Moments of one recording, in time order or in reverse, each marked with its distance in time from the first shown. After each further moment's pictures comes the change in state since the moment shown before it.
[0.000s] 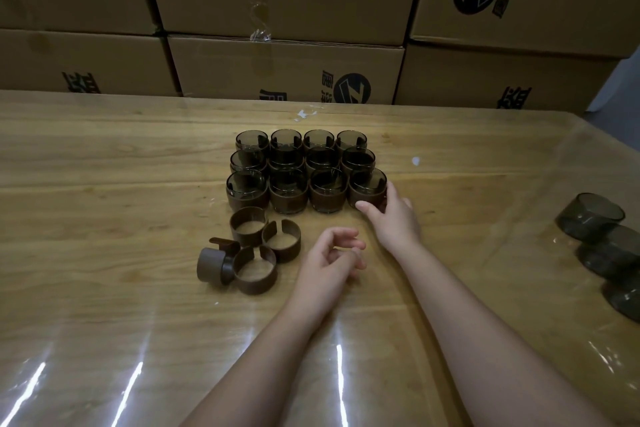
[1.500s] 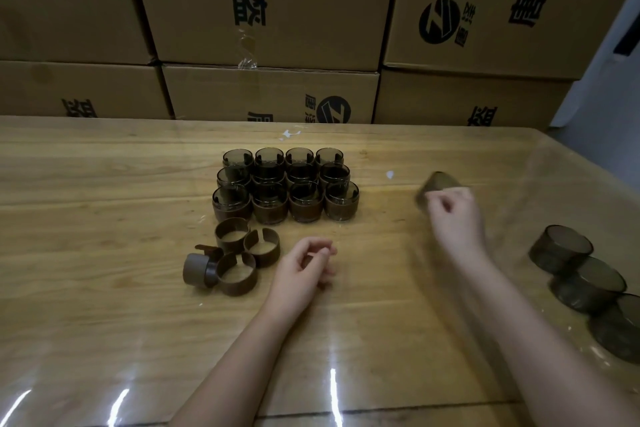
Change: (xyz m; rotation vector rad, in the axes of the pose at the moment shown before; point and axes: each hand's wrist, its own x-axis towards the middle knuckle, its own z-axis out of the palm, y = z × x) left_hand -0.006 0.000 0.001 0.140 0.048 0.039; right_hand -0.028 0.025 -0.120 0.136 0.339 -0.076
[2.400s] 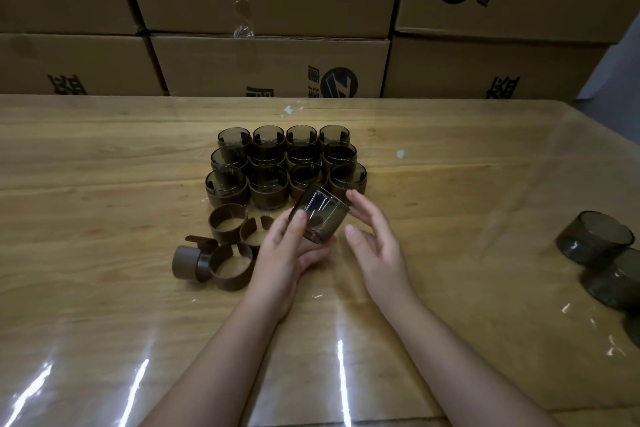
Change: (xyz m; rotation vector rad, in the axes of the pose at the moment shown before) left_hand 0.016 -0.004 -0.014 -0.425 0.026 -0.078; right_hand -0.095 -0.018 0.076 0.688 -0.425 -0.201
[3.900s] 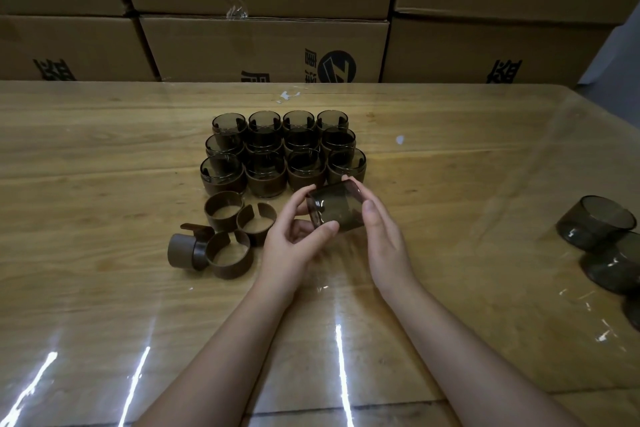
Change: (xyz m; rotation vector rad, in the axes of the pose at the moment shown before) left_hand -0.005 -0.004 0.005 0.336 0.018 0.191; right_hand 0.001 -0.008 0.000 0.004 0.015 0.077
